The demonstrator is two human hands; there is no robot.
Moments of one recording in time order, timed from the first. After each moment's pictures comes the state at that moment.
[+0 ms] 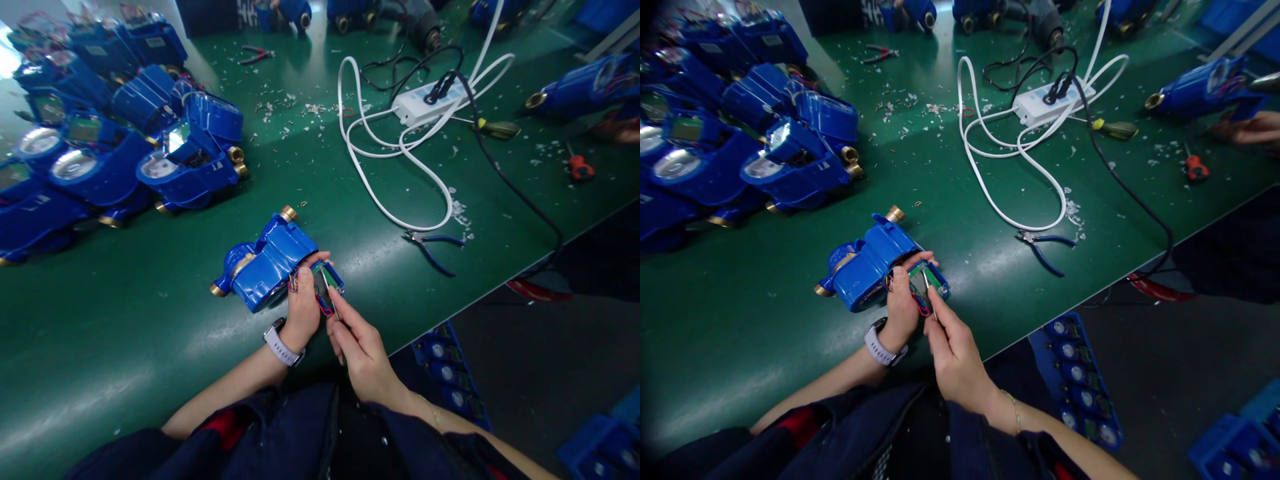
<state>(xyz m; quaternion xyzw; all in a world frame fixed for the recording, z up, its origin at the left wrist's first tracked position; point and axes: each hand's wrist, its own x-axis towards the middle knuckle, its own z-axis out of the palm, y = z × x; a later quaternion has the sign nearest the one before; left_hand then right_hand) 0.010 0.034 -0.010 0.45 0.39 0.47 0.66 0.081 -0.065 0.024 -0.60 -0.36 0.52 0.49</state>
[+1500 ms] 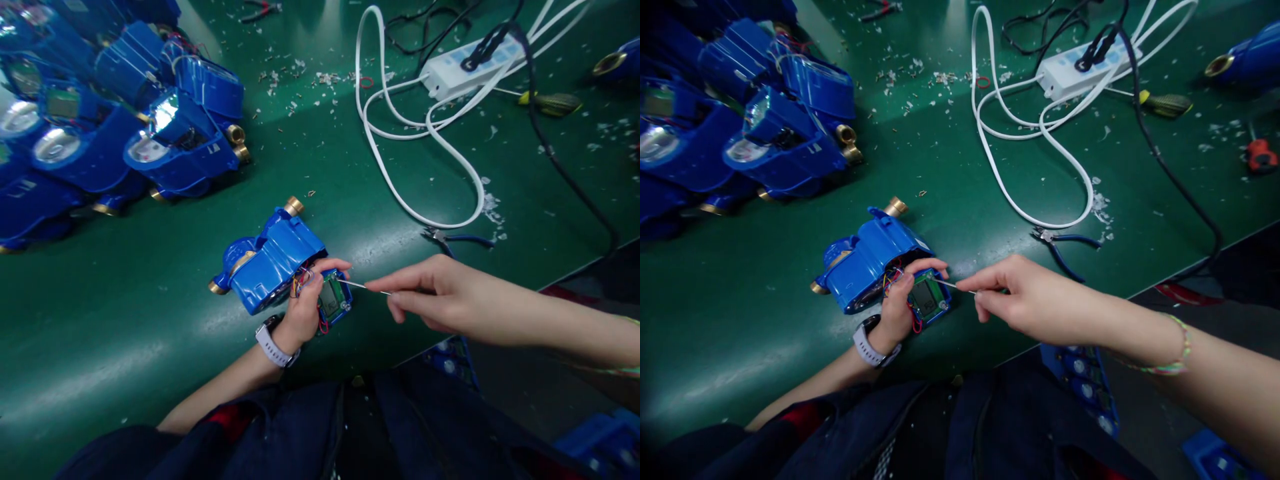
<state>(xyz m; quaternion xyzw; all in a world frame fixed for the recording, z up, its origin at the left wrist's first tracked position) -0.006 0.047 0.001 0.53 0.34 0.36 0.69 0.204 0.010 0.099 -0.53 -0.62 0.56 0.15</state>
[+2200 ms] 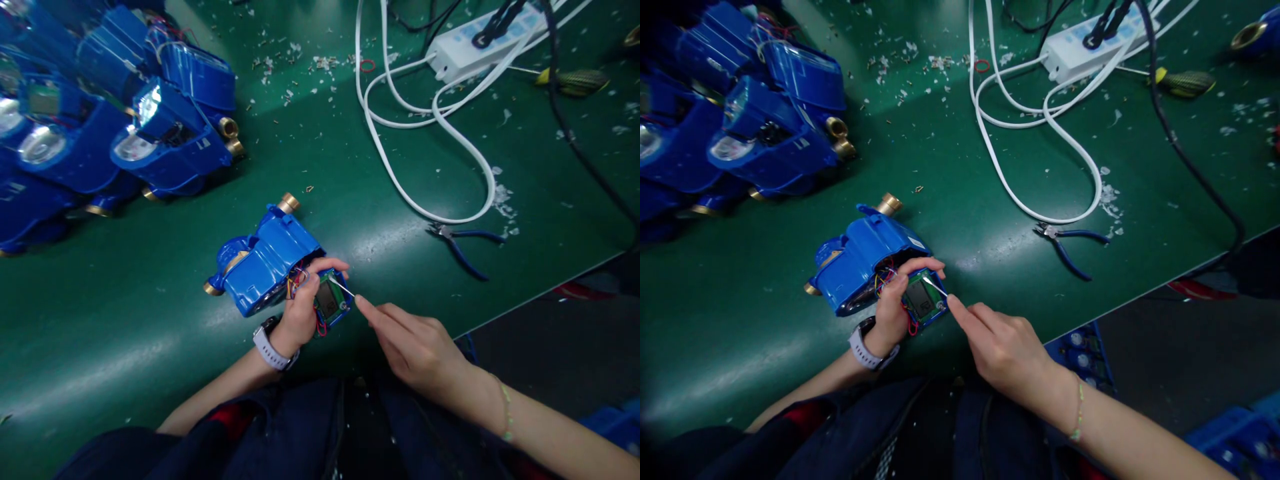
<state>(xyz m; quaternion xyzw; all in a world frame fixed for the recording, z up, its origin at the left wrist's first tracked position) -0.003 0.048 0.000 0.50 0.34 0.37 0.71 0.163 -0.055 0.032 -0.56 -0.75 0.21 0.28</state>
